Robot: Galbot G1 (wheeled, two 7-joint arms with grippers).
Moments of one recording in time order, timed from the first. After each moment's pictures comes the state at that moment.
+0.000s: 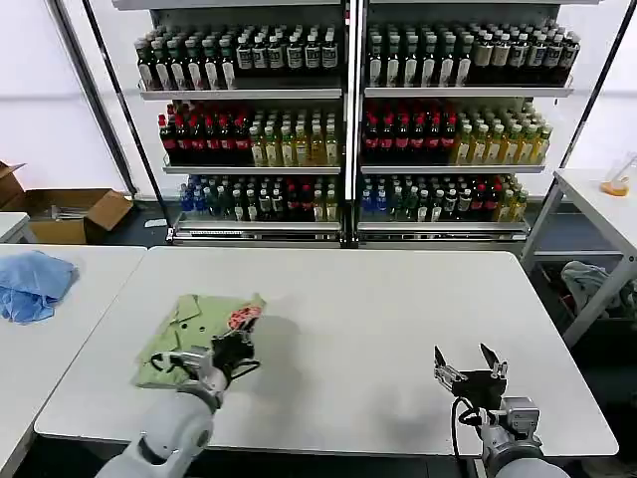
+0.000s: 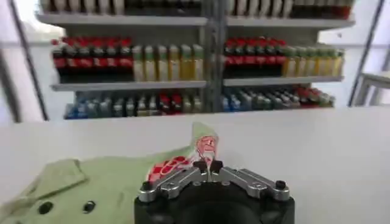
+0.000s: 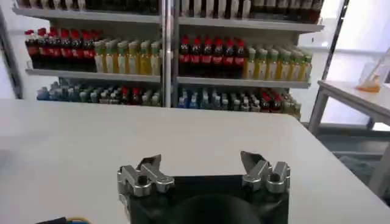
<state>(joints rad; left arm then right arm) 1.08 -1.07 -0.14 -1.85 -0.55 0.40 -0.24 -1.52 1.10 0.49 2.23 0.44 -0.45 0.33</state>
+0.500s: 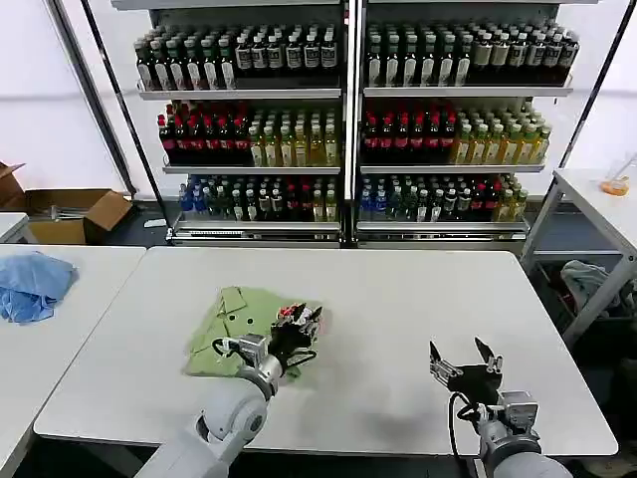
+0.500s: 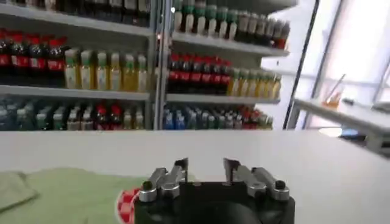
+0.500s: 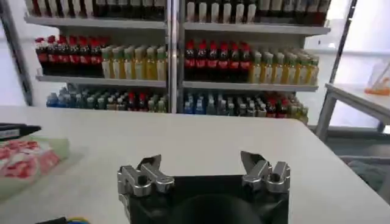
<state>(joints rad) 0.94 -1.17 0.01 -1.78 -0.61 0.30 -0.20 -1.48 1.08 0.46 2.22 0.49 -0.45 0.32</state>
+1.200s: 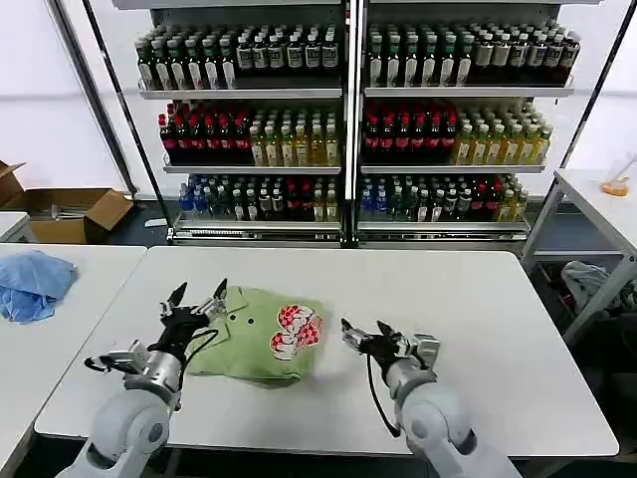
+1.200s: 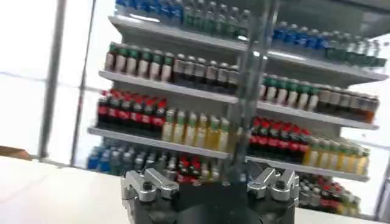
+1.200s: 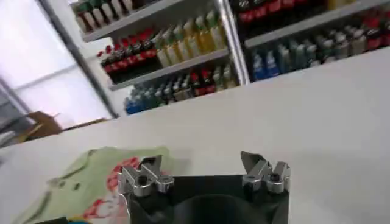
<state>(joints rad) 1.22 -1.05 -0.45 -1.99 -0.72 0.19 -0.23 -0.98 1.21 0.06 1.92 0.93 -0.51 0.48</state>
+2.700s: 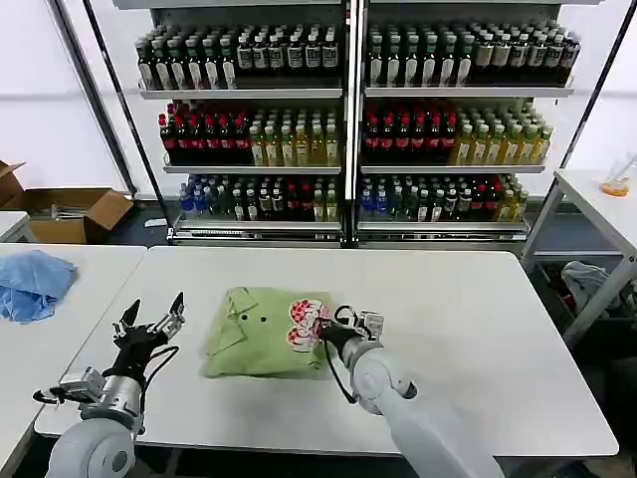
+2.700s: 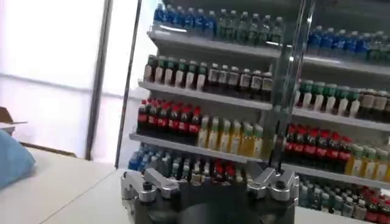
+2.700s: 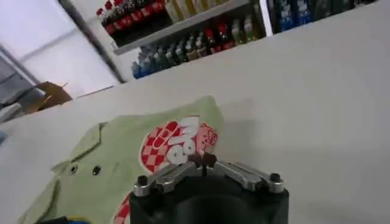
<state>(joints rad) 1.38 -1.06 -0.60 -2.05 -0.70 0.15 -0.23 -0.74 1.28 -0.11 1.59 1.03 -0.48 0.48</state>
